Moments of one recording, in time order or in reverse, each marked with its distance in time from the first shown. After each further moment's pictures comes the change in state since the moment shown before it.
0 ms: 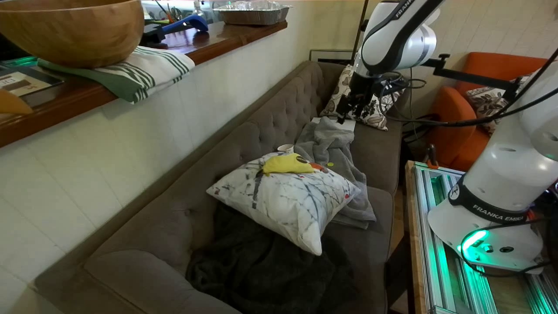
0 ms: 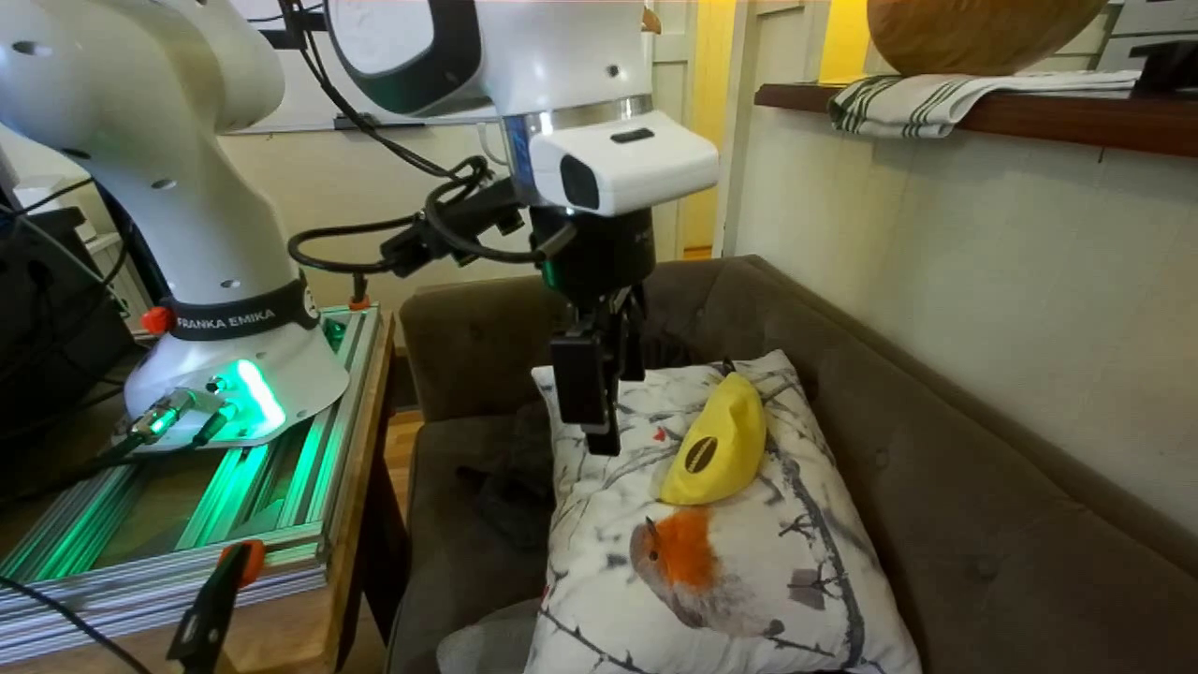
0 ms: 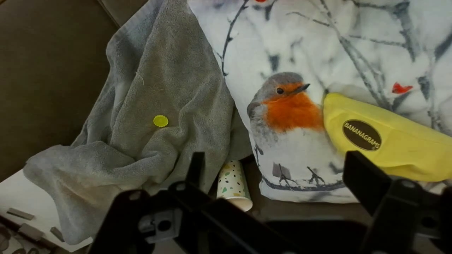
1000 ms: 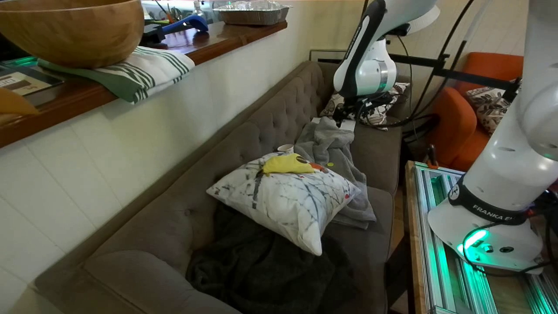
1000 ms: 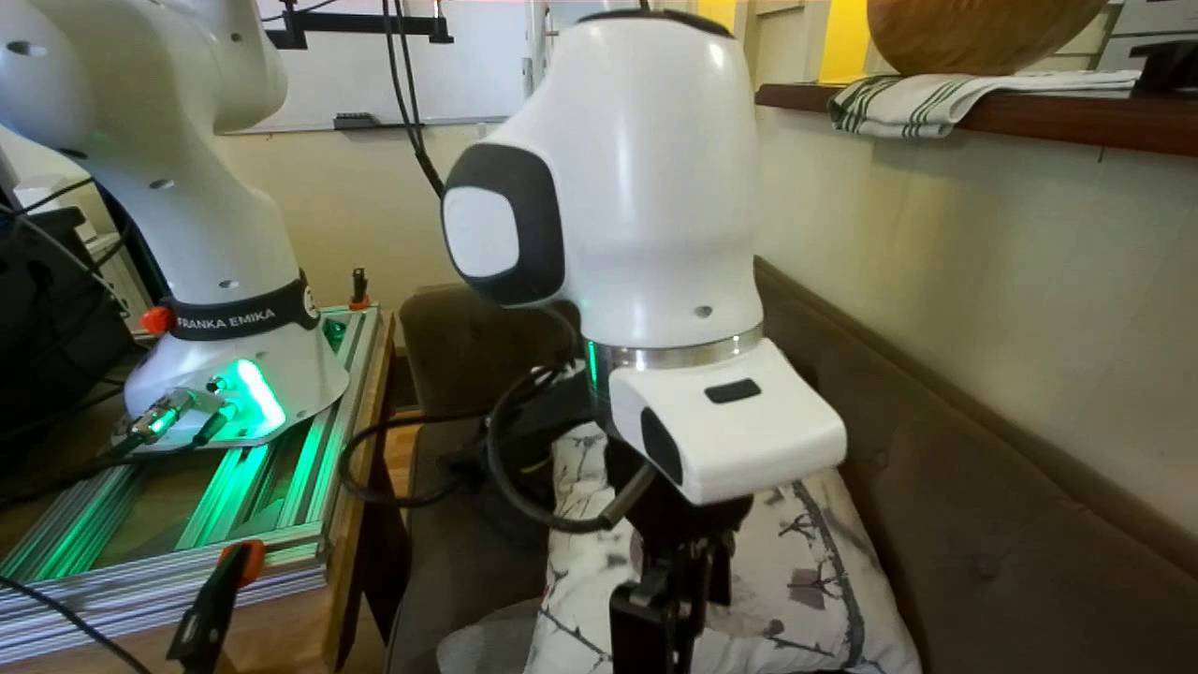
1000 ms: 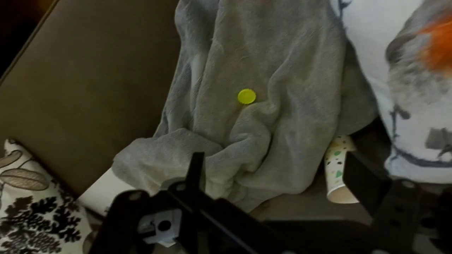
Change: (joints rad) arm -0.029 0.533 -0.037 0.301 0.326 0.246 -0.117
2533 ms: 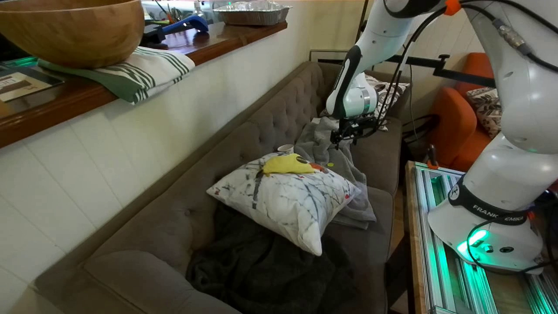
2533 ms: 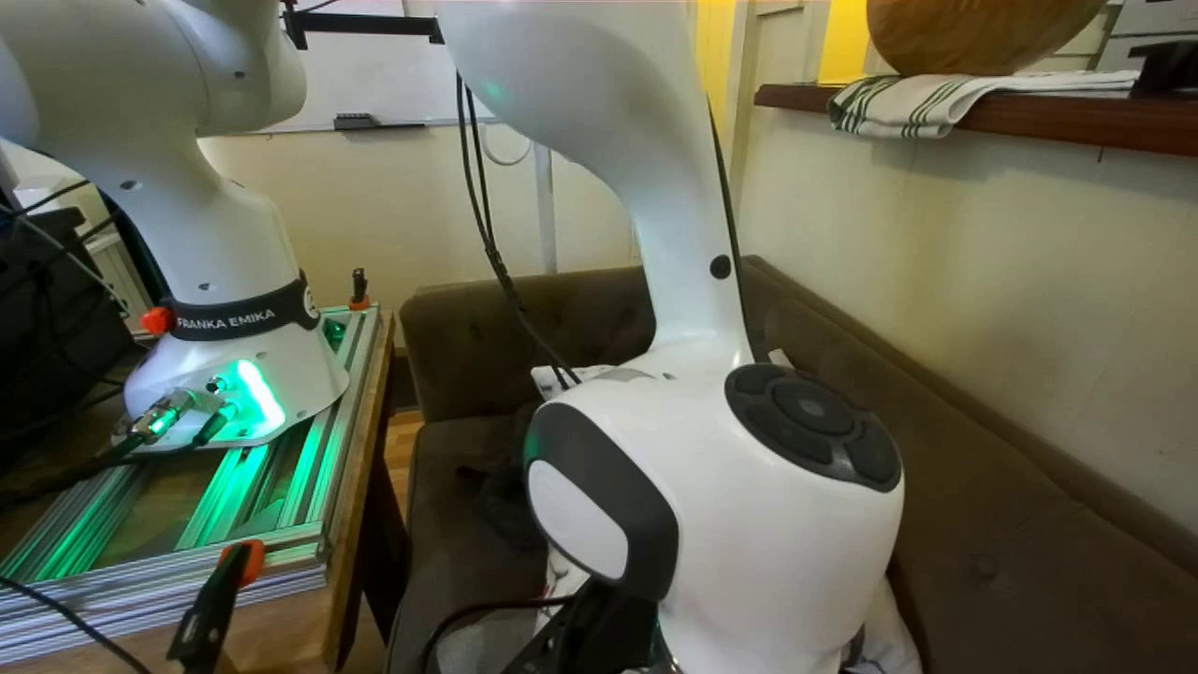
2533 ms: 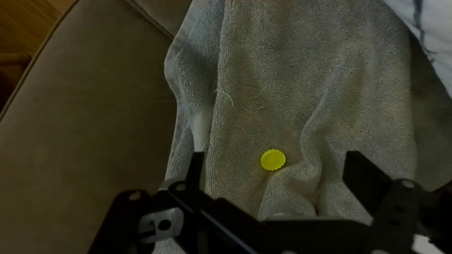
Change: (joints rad) arm -0.311 0.408 0.214 0.392 -0.084 -0.197 0.165
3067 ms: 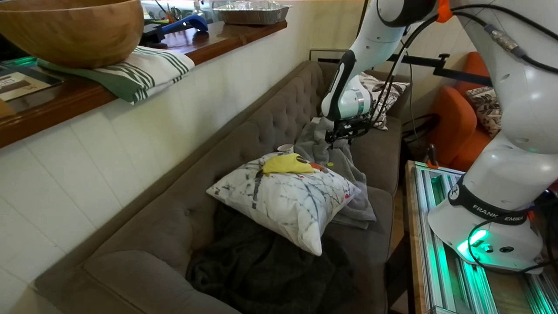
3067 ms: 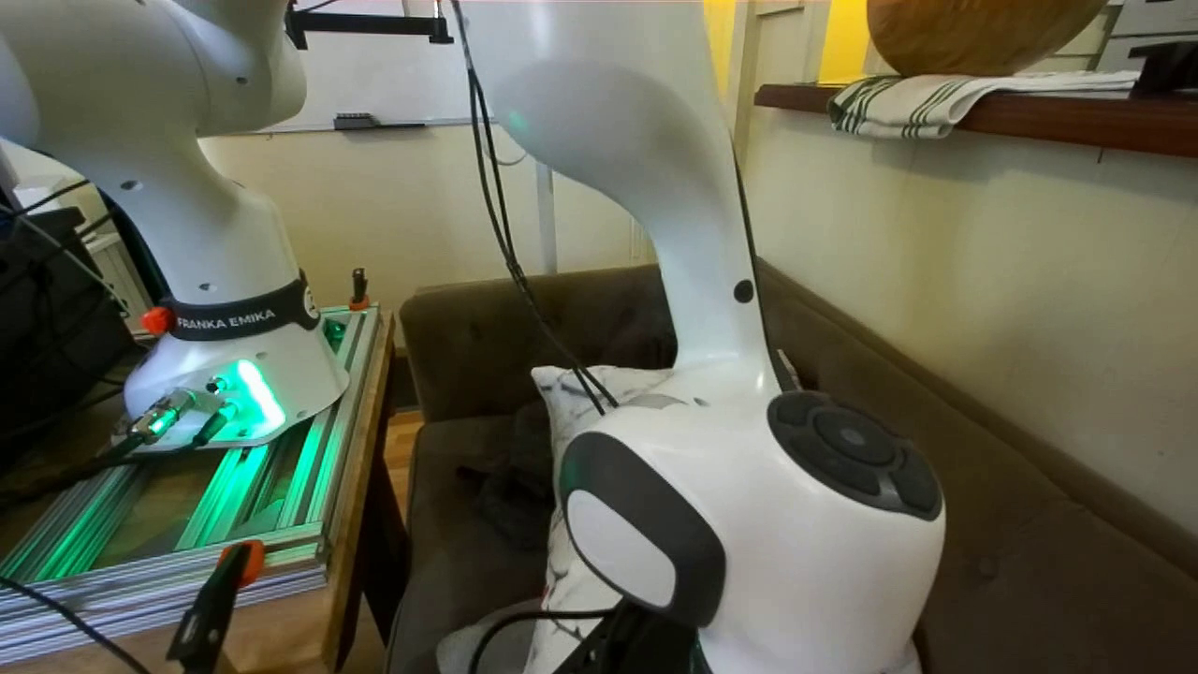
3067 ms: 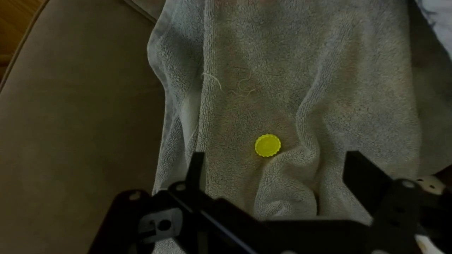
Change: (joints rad) arm 0.006 0.067 0.008 0.090 0.000 -0.005 0.079
